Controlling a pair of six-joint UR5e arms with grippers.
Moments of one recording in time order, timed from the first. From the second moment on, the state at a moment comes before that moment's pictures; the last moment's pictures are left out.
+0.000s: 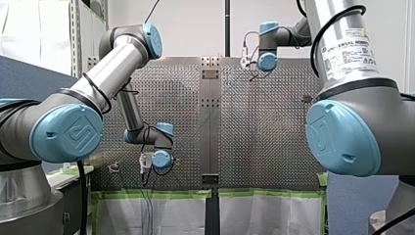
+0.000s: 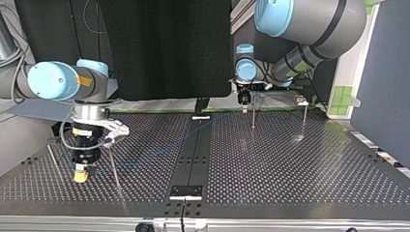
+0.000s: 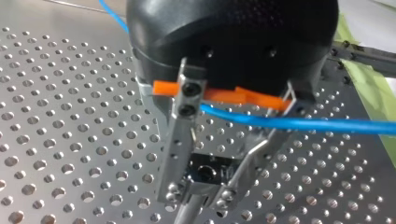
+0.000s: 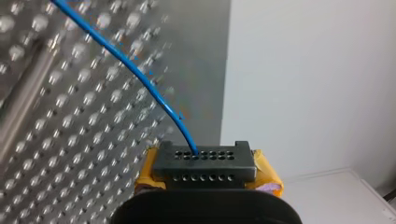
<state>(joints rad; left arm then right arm) -0.28 -2.39 -1.82 -2.27 -1.88 -1.65 1.97 -1.22 1.33 -0.38 1.72 1.54</state>
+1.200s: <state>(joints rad) -0.28 -2.39 -1.82 -2.27 -1.88 -1.65 1.89 -1.14 1.46 -0.40 1.74 1.55</state>
